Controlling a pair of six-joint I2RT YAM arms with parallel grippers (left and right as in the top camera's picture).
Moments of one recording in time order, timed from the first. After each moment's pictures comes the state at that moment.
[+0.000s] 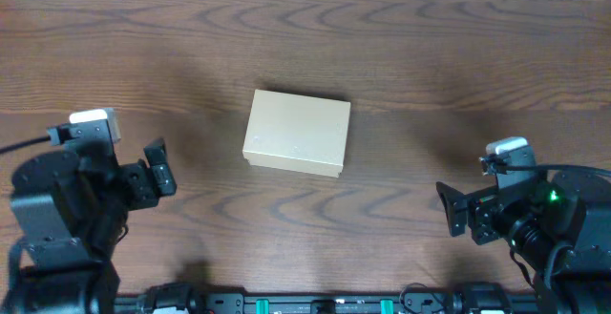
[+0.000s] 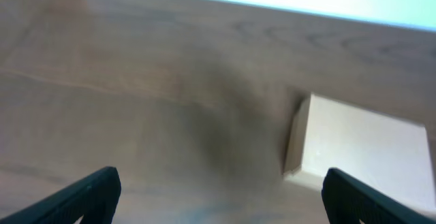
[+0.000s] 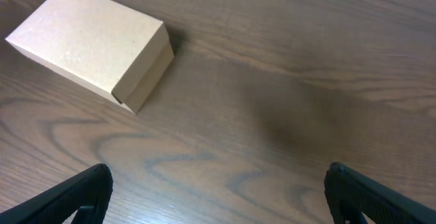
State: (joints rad) left arm 0.10 0.75 1.20 -1.06 0.02 -0.06; right arm 0.01 0.66 1.04 -1.13 -0.22 -0.17
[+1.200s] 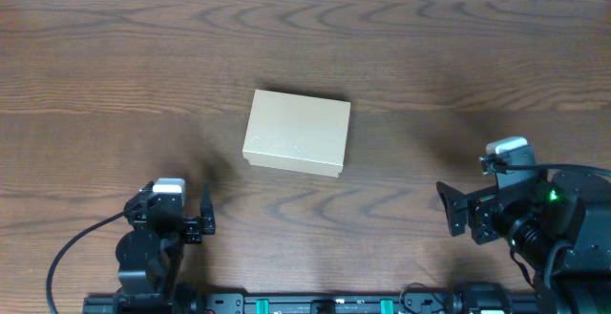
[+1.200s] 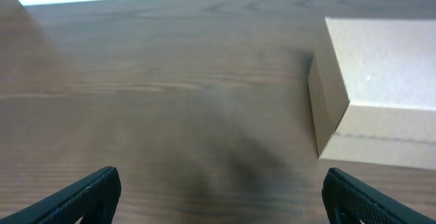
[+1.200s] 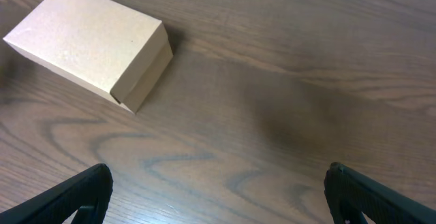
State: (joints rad) left arm 0.00 0.05 0.25 -0.61 0.01 0.07; right arm 0.01 0.66 1.04 -1.13 -0.22 -0.17
